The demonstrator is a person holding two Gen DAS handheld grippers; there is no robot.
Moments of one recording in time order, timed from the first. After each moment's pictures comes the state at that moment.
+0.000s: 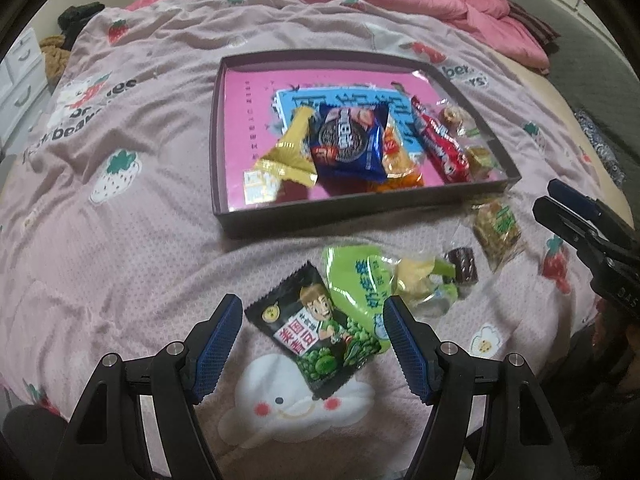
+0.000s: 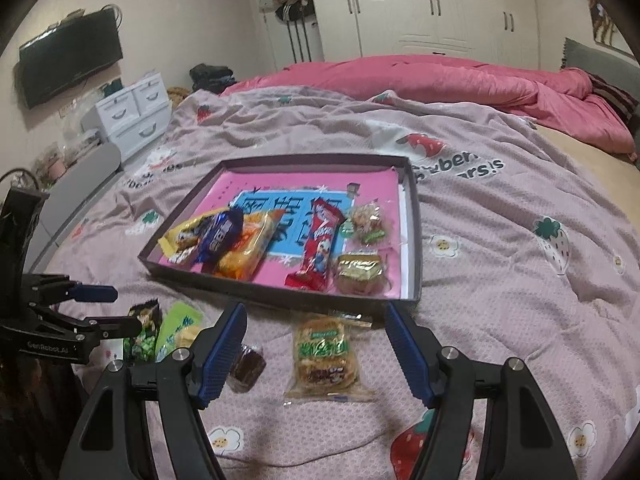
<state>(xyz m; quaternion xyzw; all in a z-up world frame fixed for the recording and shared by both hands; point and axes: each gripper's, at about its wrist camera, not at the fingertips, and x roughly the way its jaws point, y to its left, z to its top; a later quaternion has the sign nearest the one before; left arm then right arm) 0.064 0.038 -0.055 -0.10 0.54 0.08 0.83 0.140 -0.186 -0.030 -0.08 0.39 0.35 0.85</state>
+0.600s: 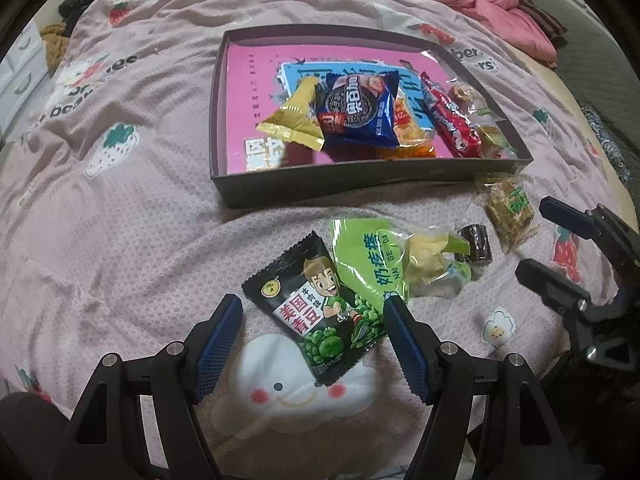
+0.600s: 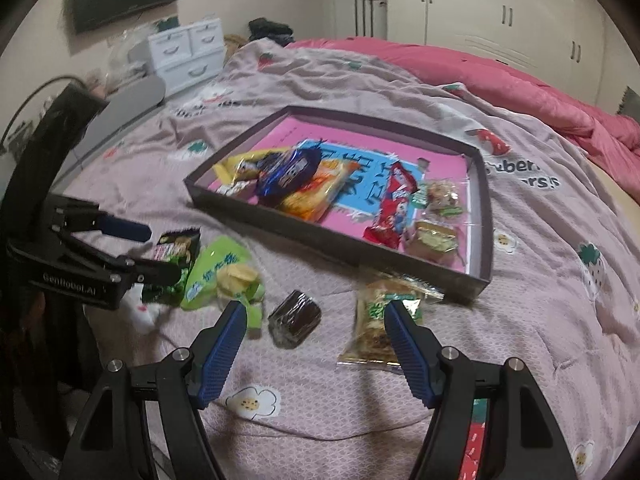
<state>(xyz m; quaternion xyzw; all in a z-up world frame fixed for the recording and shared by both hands) 0.059 0.038 -0.071 -0.11 0.56 0.08 0.82 0.103 -0.153 -0.050 -0.18 0.40 0.41 0.80</state>
